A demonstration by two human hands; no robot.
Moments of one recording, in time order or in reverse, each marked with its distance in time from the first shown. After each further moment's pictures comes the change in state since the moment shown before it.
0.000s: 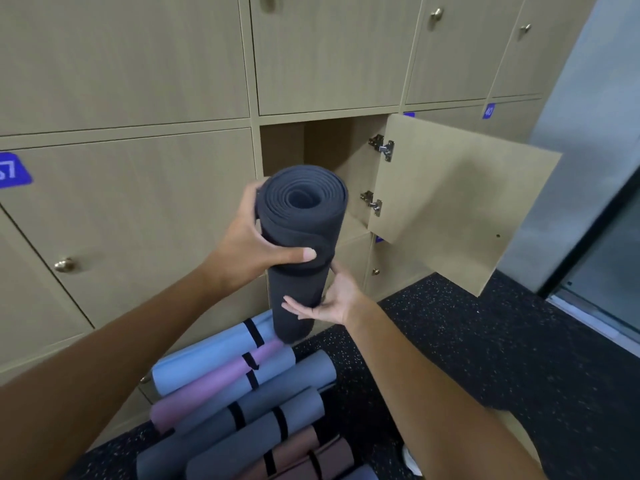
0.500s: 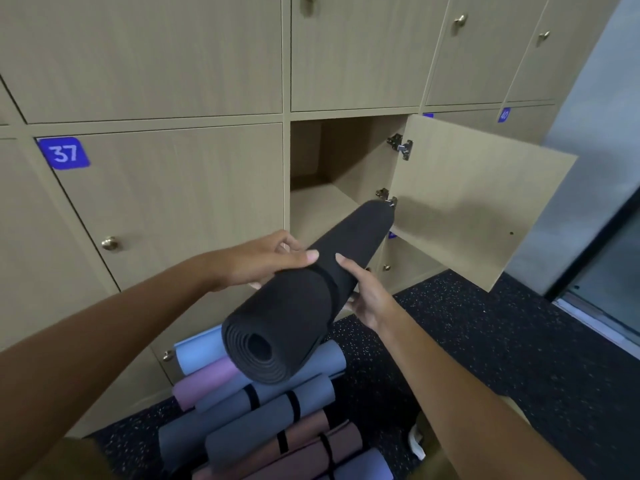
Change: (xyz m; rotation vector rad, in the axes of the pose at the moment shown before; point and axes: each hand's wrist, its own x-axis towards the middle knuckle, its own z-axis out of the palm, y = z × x) left_hand -0.046 0.014 -0.041 0.306 -0.458 -0.501; right_hand -0.033 0.039 -0.009 -0.527 0.131 -0.540
